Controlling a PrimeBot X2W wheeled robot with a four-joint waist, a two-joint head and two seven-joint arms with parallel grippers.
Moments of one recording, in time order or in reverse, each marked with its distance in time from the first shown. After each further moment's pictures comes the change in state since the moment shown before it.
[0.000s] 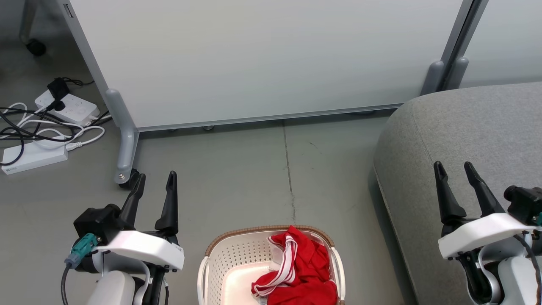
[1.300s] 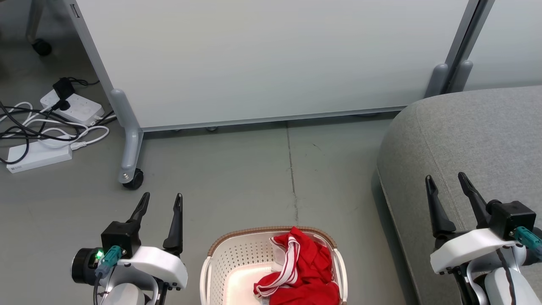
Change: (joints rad) left arm 0.008 -0.003 -0.014 0.122 0.215 0.048 -0.049; right arm 0.025 0.027 -0.005 0.048 -0.210 0.001 -0.080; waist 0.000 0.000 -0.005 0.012
